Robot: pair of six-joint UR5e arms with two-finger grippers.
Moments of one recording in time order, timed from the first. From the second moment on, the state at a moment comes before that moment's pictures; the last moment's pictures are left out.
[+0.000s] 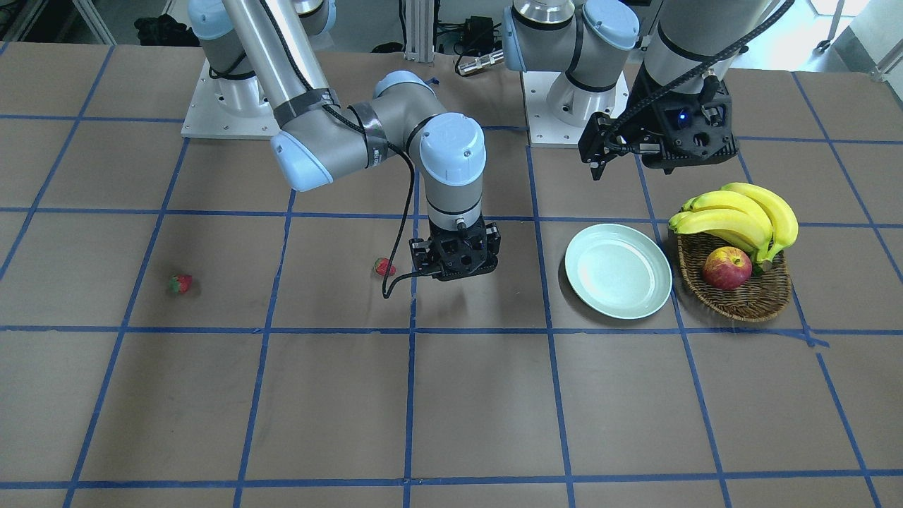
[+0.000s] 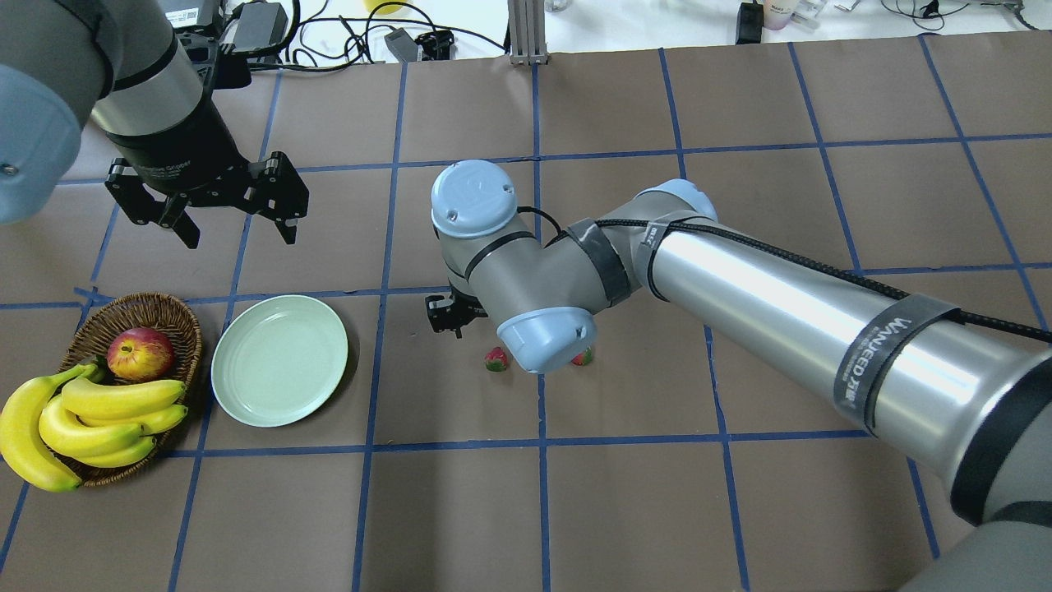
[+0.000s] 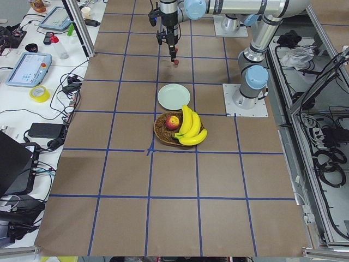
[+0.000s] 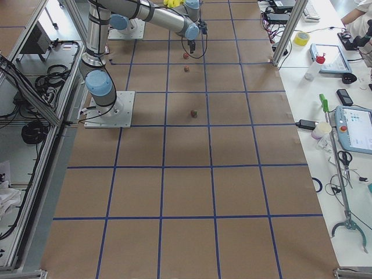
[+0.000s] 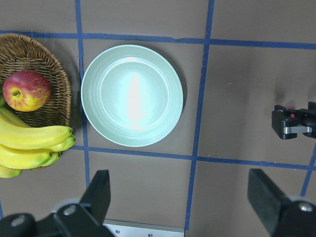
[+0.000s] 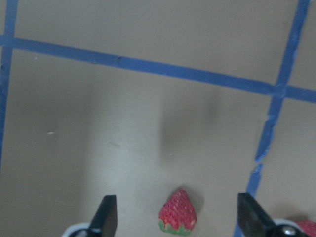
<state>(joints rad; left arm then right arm) -1.55 -1.54 -1.61 -1.64 1.67 -0.05 2.07 -1.13 1.71 -2.19 -1.51 0.30</state>
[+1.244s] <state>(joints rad) -1.55 -1.54 -1.61 -1.64 1.67 -0.05 1.88 -1.24 2.04 -2.41 -1.52 0.13</state>
